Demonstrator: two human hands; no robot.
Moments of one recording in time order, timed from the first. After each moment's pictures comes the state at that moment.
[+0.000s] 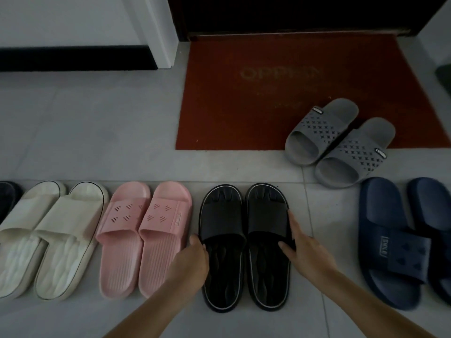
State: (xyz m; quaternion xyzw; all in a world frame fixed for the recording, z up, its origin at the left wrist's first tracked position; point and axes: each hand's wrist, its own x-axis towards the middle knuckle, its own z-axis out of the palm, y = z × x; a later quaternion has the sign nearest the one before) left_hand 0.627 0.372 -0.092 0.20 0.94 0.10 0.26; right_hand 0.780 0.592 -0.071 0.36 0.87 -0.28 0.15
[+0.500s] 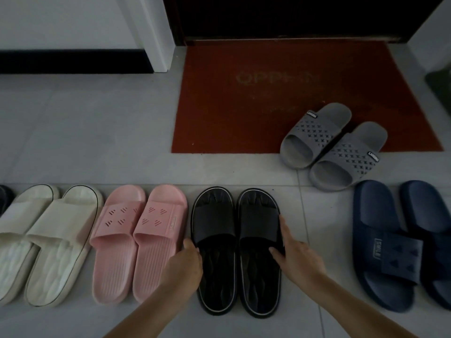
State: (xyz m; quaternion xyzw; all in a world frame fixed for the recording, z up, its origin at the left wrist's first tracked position) left_hand 0.626 0.373 -0.086 0.20 0.94 0.10 0.27; right_hand 0.779 0.580 -0.076 0.37 0.88 -0.24 0.15
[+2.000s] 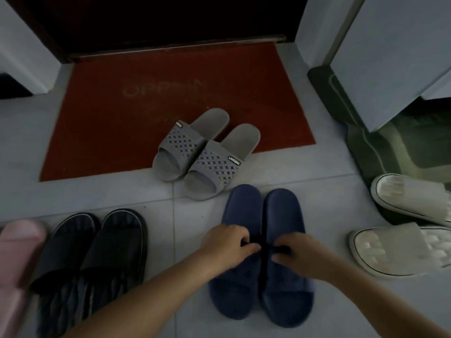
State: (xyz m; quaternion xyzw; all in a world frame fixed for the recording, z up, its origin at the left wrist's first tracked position) left_hand 0.803 0.706 -0.028 0.50 0.79 0.09 0.34; right_hand 0.960 0.835 -0.023 0.27 0.88 -0.30 0.24
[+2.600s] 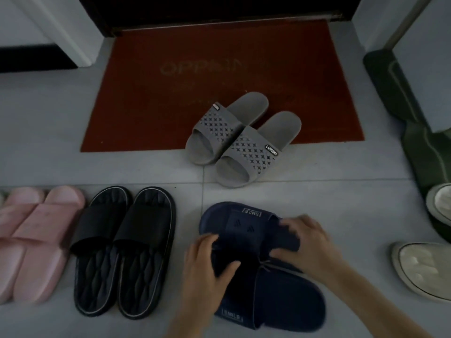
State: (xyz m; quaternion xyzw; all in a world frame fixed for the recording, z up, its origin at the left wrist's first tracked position) left_hand 0.825 0.591 -0.044 0.23 0.90 0.32 0.21; right_hand 0.928 0.803 -0.042 0.32 0.88 -0.32 0.14
